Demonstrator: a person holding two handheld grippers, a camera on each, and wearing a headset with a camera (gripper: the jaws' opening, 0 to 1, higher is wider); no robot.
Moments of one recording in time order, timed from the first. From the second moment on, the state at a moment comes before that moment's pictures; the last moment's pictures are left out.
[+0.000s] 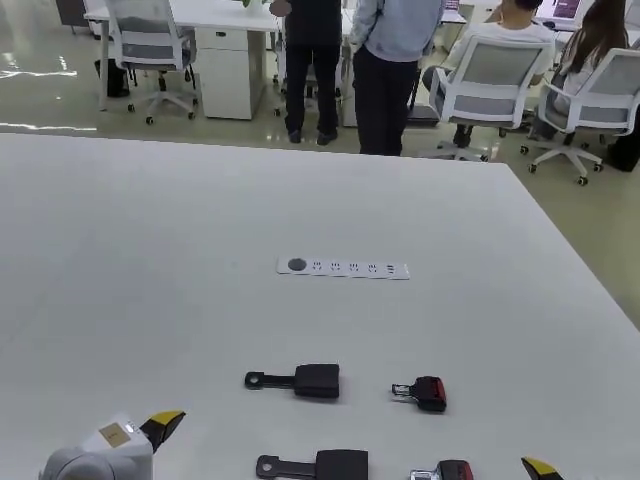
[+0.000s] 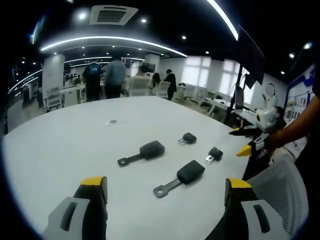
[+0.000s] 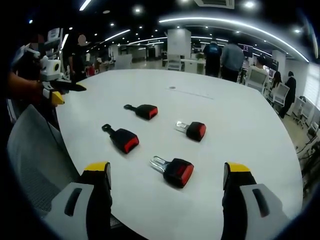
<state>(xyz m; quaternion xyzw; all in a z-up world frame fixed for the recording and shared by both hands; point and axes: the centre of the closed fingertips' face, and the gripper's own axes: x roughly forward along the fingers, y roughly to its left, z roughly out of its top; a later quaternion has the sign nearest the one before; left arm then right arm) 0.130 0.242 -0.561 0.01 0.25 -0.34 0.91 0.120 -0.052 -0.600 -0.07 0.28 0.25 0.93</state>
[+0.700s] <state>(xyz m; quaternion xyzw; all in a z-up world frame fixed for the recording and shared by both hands) 0.127 0.239 -0.575 0.01 0.26 -0.35 0.90 0.119 -0.055 -0.607 -0.07 0.28 0.25 0.92</state>
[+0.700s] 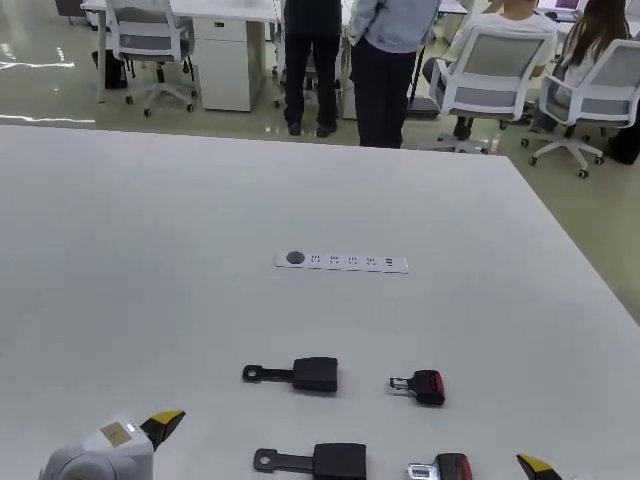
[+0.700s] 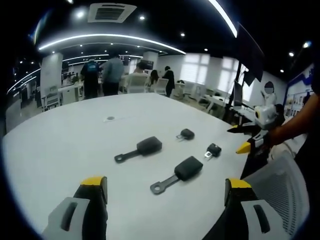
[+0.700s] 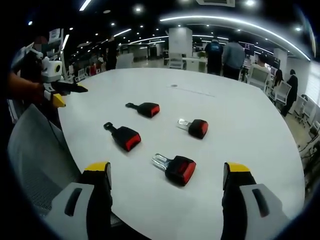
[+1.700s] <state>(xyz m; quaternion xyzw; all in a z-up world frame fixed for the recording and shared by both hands) 0.130 0.188 -0.585 0.04 0.28 -0.39 0.88 0.131 -0.057 -0.623 -0.09 0.30 0.31 0.90</state>
